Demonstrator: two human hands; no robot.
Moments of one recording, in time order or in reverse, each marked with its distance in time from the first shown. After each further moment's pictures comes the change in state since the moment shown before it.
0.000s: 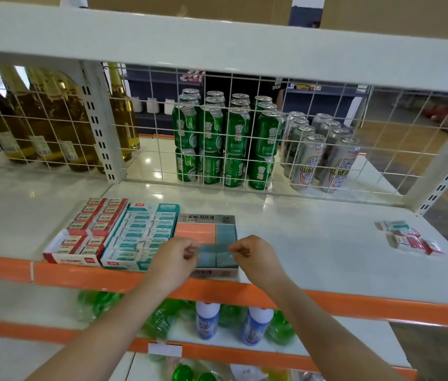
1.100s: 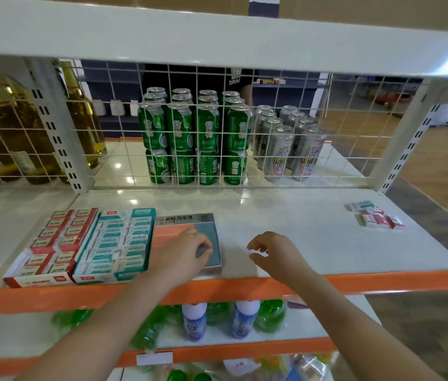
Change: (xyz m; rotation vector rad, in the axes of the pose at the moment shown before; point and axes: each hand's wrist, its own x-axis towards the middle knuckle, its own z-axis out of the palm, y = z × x) left_hand 0.018 0.036 0.011 0.282 -0.209 0.285; right_hand -0.024 0.042 -0.046 -0.246 0.034 -0.015
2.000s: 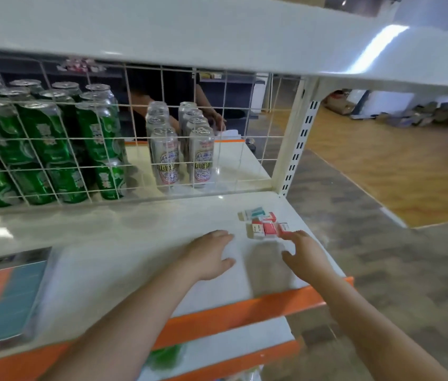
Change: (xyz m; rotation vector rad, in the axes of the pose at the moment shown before) left_hand 0.172 0.223 0.148 0.023 -0.301 0.259; right_hand -0.037 0.273 -0.134 -0.134 0.116 0.461
